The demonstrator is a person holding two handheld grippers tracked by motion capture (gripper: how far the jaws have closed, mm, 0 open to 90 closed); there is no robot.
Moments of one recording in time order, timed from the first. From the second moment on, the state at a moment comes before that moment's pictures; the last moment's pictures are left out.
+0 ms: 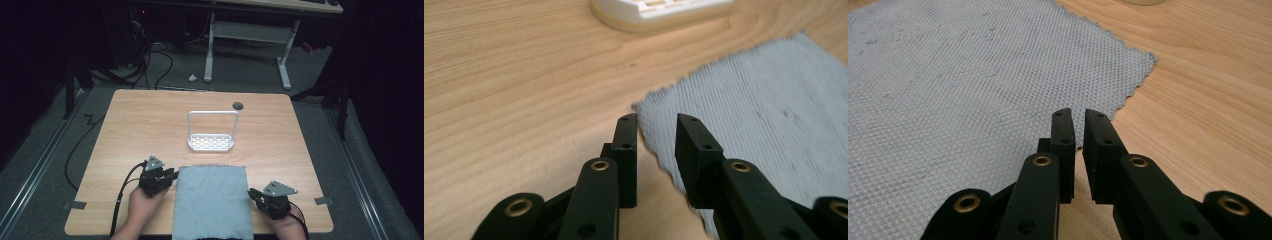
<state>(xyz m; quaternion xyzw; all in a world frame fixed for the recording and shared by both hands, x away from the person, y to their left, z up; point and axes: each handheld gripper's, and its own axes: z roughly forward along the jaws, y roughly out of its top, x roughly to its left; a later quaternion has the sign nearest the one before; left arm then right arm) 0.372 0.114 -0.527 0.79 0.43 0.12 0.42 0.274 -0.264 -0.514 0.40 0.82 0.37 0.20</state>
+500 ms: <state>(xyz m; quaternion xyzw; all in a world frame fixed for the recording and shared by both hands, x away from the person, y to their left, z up) 0.382 0.099 -0.535 0.79 0.44 0.13 0.41 0.307 -0.256 -0.517 0.44 0.80 0.36 0.21</state>
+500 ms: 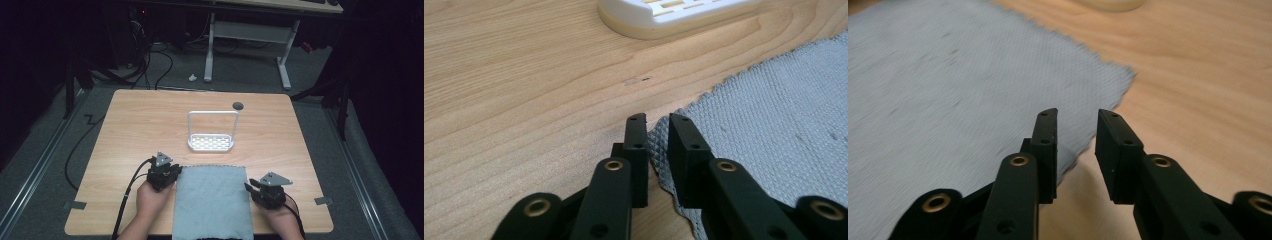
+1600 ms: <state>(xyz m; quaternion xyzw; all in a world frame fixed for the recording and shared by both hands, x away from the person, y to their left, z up) 0.384 0.100 -0.535 0.79 0.43 0.10 0.42 0.364 -0.244 -0.530 0.47 0.79 0.34 0.20</state>
